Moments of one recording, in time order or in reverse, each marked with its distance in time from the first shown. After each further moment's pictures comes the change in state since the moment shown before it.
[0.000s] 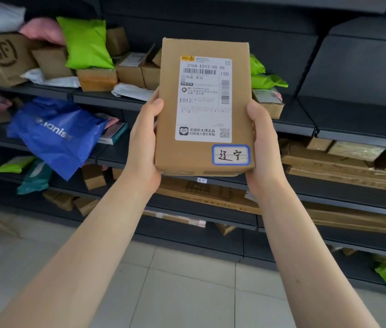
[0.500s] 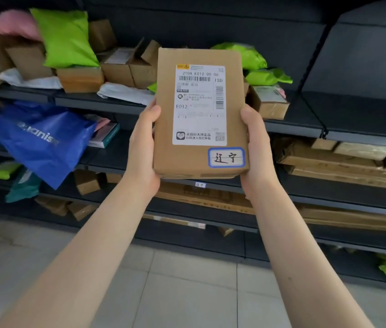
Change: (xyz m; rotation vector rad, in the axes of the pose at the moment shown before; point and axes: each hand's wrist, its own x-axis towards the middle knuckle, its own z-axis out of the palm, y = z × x) left_hand 0.061 -0.028 -0.002 0.025 0.063 -0.095; right_hand 0.062 0.027 0.001 -0.017 0.057 0.045
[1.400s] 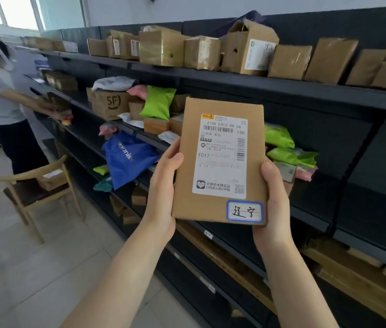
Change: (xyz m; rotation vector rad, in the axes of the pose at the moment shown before) left_hand -0.078 -0.026 0.199 0.041 0.397 0.363; right_hand 0.046 -0.089 -0.155 0.137 -0.481 0.001
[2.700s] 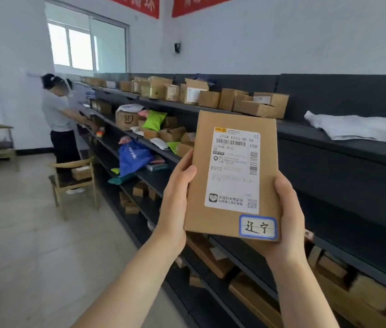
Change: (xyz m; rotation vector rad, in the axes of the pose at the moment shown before) left_hand -0.457 -0.009 0.341 0.007 0.053 0.168; right_hand -0.332 -0.274 -0.352 0.040 -0.140 -0.023
